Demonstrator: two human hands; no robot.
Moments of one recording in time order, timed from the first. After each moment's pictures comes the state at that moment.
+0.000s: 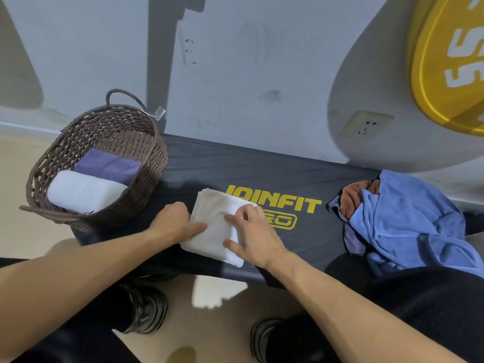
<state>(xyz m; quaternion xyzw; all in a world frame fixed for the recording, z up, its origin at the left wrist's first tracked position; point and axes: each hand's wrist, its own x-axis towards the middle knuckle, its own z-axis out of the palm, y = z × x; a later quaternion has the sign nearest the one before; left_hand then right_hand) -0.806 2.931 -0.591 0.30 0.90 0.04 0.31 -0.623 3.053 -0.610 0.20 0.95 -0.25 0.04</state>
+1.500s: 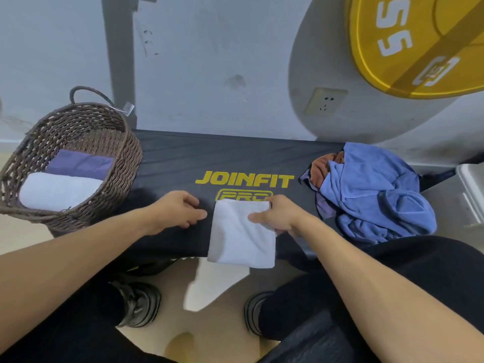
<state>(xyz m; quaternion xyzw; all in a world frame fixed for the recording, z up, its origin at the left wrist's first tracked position) -0.774 2.937 -0.571 0.28 0.78 0.26 0.50 -0.556 3.094 -0.555 0.47 0.69 -0.53 0.13</state>
